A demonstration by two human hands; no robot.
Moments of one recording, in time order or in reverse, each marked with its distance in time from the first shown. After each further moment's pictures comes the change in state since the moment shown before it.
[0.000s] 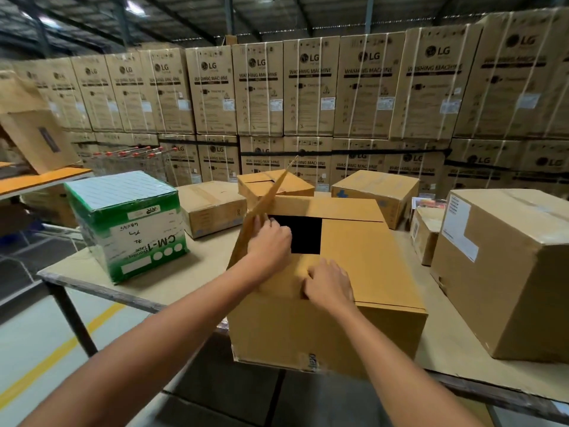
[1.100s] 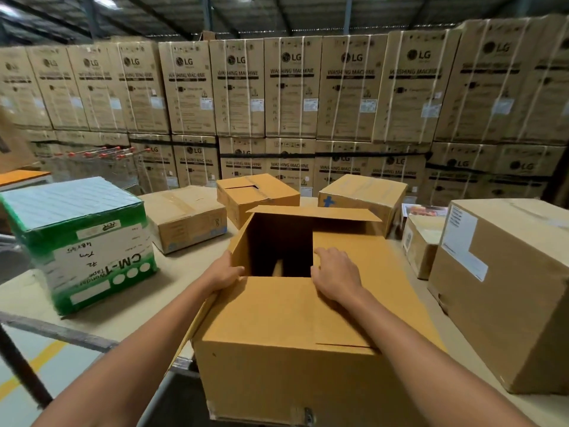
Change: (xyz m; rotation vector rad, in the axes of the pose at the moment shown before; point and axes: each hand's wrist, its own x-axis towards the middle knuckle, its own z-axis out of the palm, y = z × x) left_hand 0.102 -0.107 0.134 -0.799 -0.291 -0.343; right_hand 0.106 0.027 -0.021 -0.032 0.122 -0.037
